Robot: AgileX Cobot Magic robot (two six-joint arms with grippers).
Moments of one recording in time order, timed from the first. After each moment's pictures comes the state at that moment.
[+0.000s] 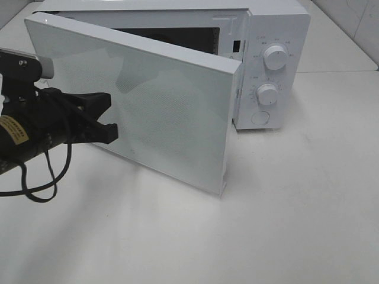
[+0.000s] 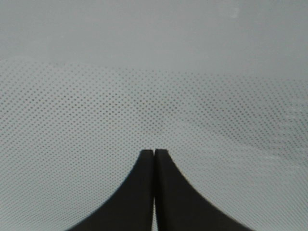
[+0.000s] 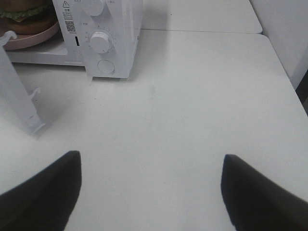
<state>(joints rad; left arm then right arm) -0.51 1.72 -0.50 0.06 -0.92 -0.12 0.15 0.00 -0.50 -0.11 0.97 0.17</state>
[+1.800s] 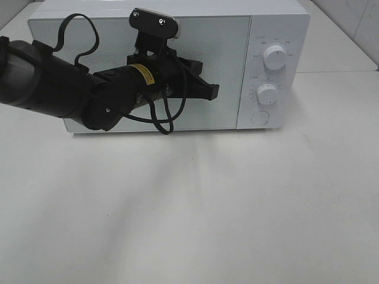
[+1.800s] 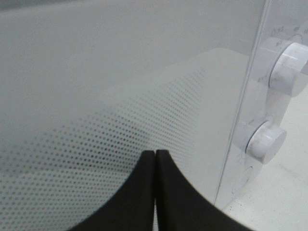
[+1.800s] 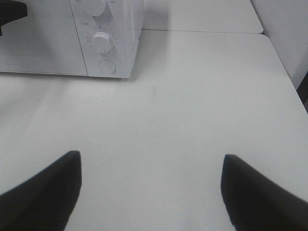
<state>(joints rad) -0.66 2.07 -1.16 -0.03 -0.57 0.01 0.15 0.00 -0.50 -0.10 0.97 0.17</state>
